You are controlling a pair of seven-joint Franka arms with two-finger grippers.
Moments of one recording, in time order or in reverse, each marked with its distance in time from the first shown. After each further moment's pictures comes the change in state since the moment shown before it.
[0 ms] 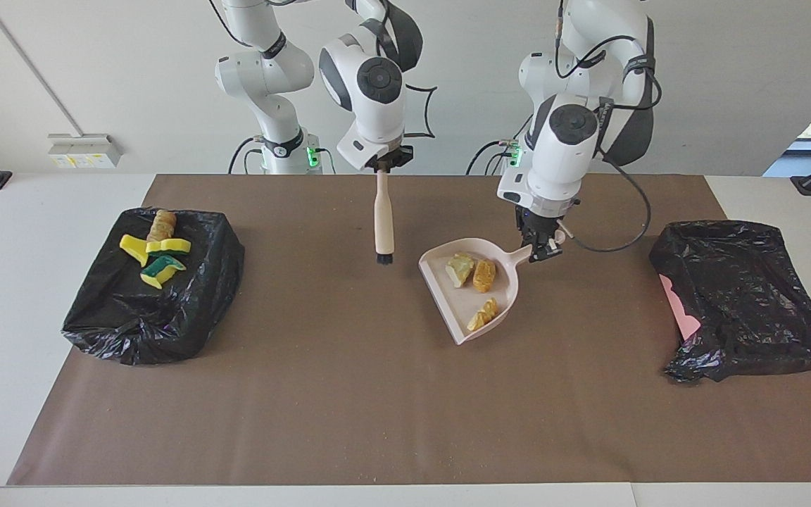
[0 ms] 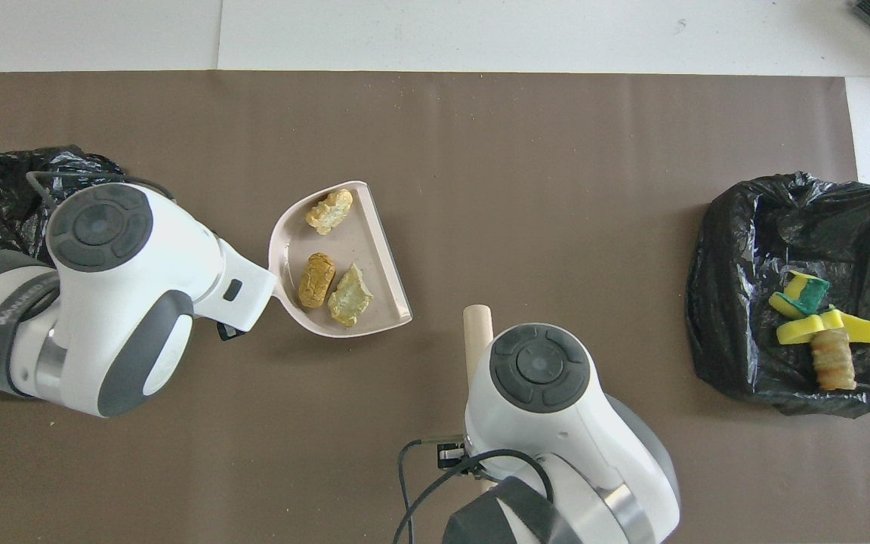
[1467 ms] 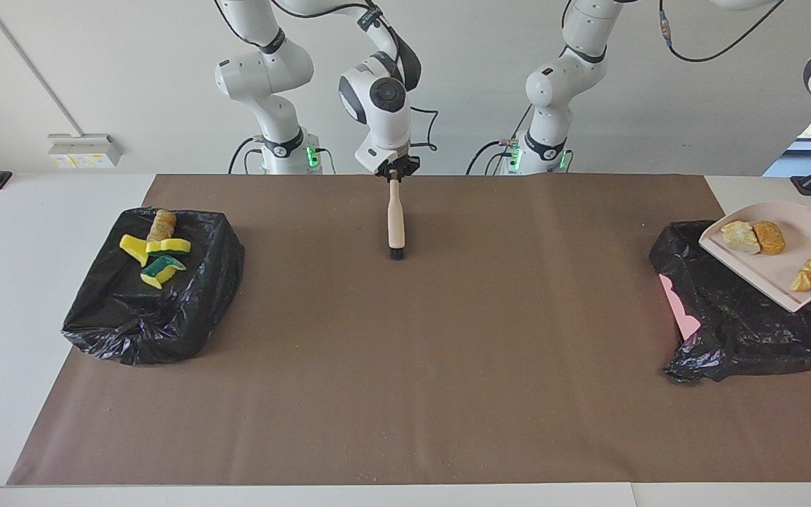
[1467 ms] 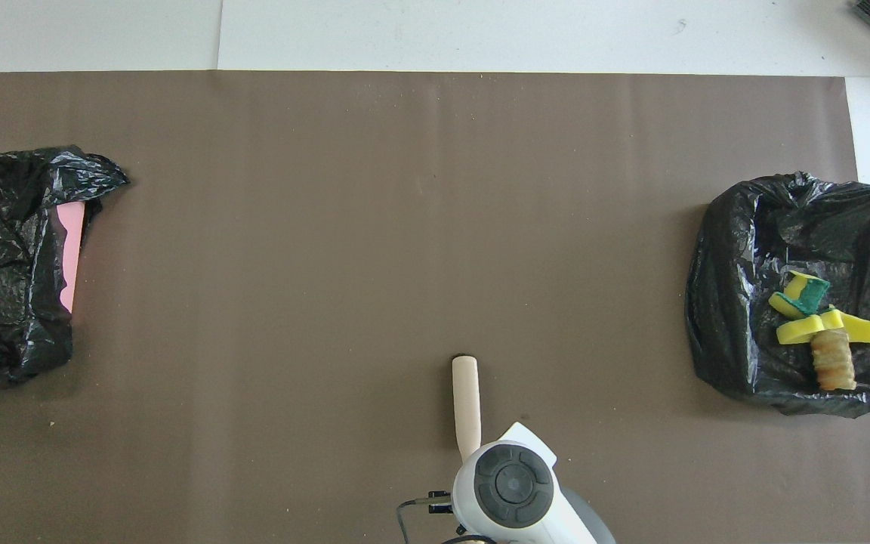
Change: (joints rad) left arm 0.787 0.084 0.058 0.256 0.404 0.057 0.662; right arm 0.157 -0.052 -0.001 -0.357 0.058 0.404 0.024
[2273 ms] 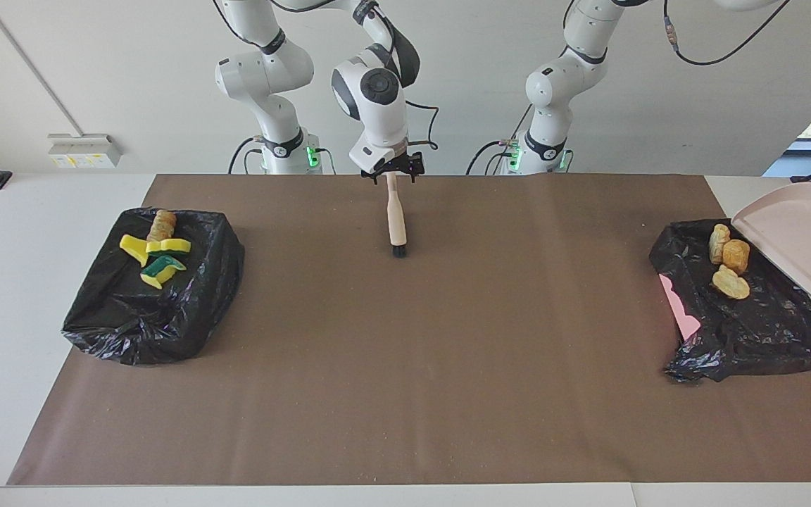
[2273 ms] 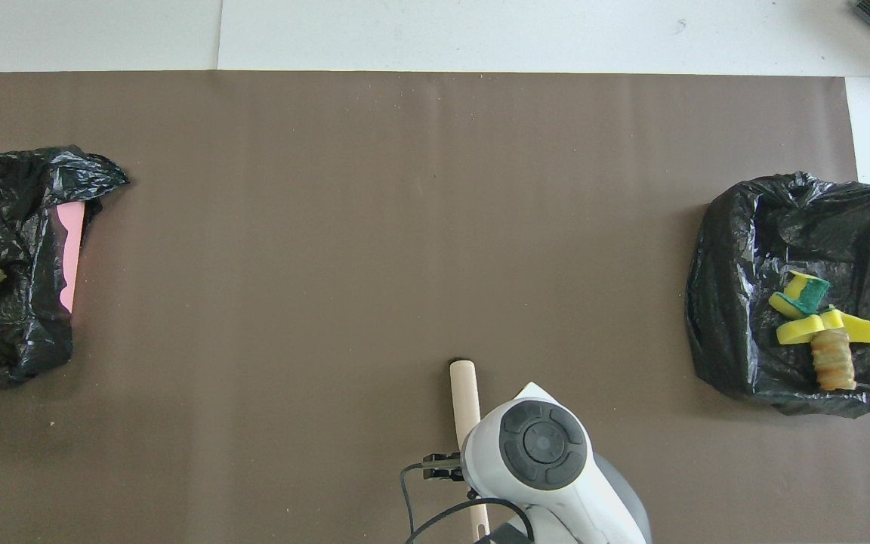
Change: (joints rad) left arm -0.002 0.008 -0.004 0.060 0.218 -0.073 0.000; right arm -0.097 -0.001 -0.018 0.150 -0.046 -0.100 -0.040
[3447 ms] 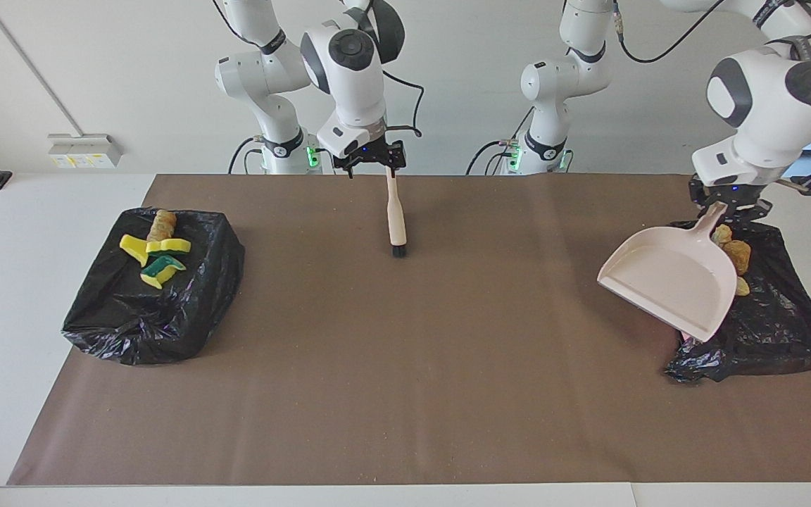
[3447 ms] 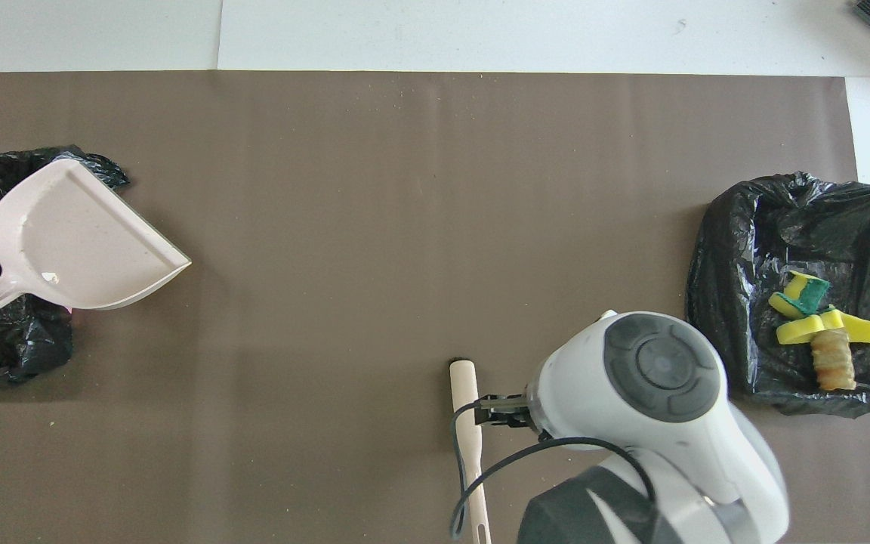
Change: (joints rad) left arm -0.437 -0.130 -0.033 -0.243 -0.471 -0.183 -0.897; right arm -0.051 -0.024 -0.165 0.256 -0.110 -0.263 -0.104
